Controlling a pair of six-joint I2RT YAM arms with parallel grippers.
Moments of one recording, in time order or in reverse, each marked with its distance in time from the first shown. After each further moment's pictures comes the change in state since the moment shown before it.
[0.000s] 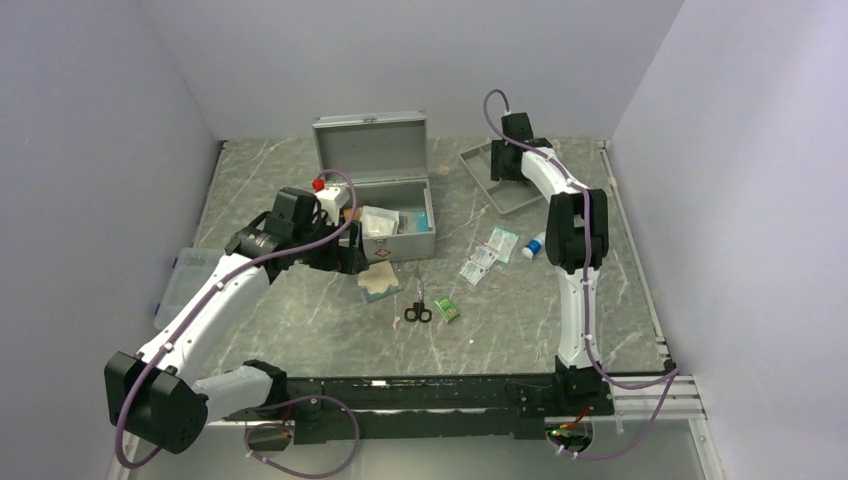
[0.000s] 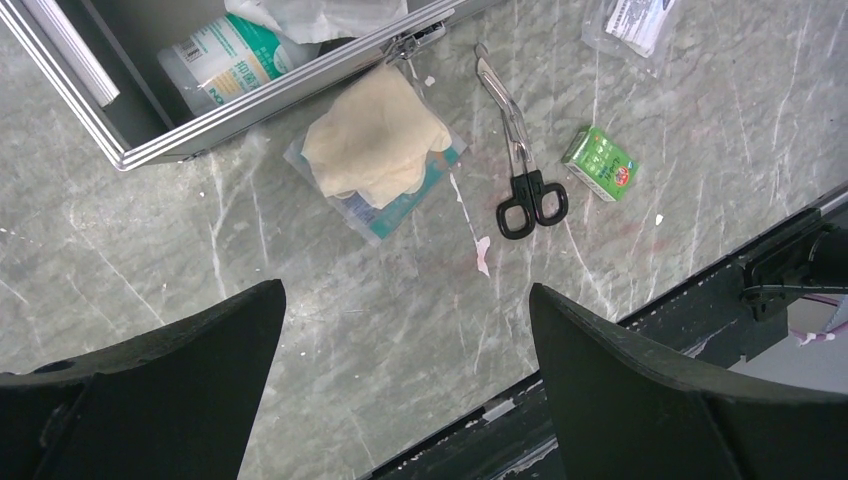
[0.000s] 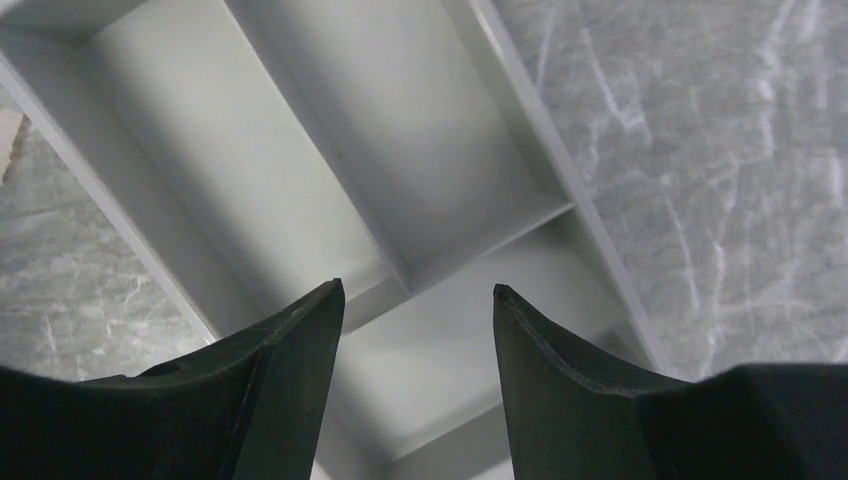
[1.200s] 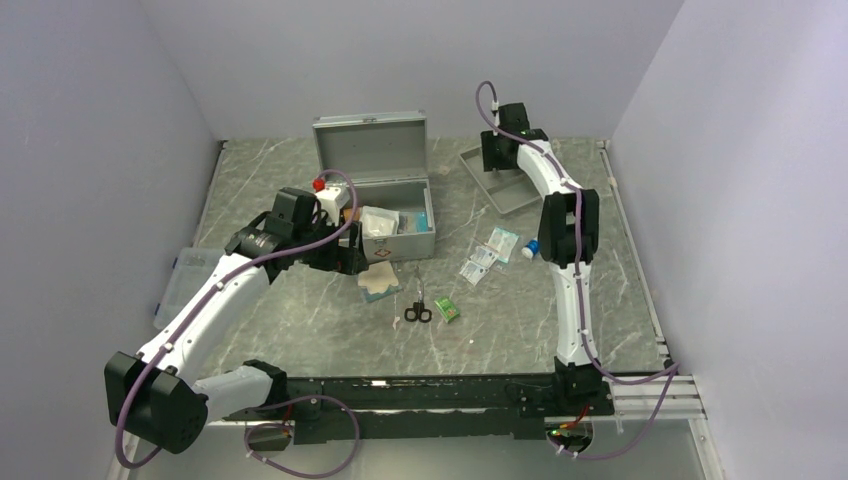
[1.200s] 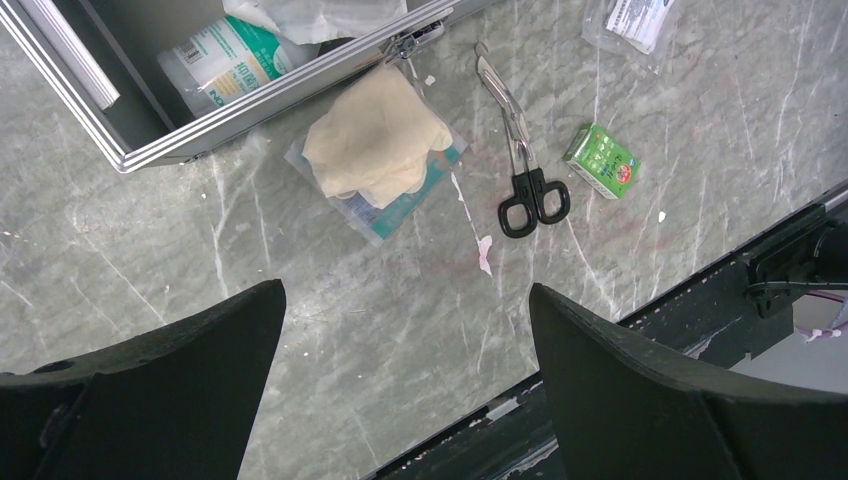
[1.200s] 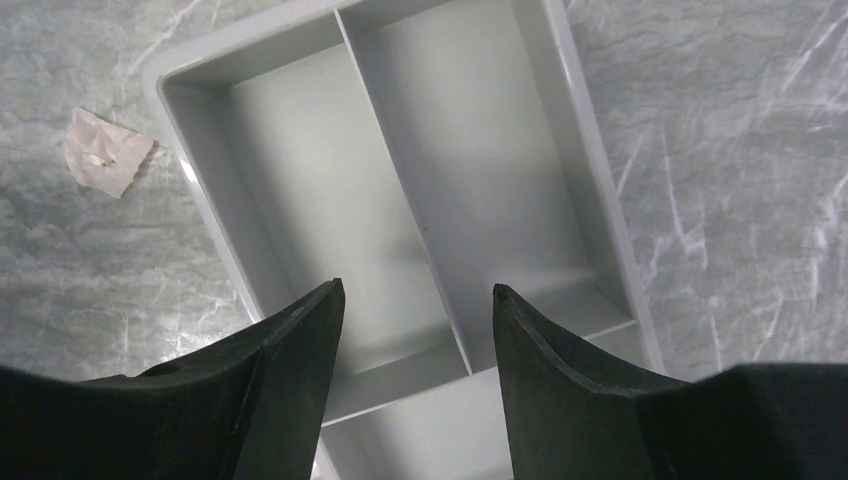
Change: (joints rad) left arm 0.000 0.000 0.000 0.000 0.006 0.011; right arm -0.006 0.133 0.240 -0.063 -0.156 -0.127
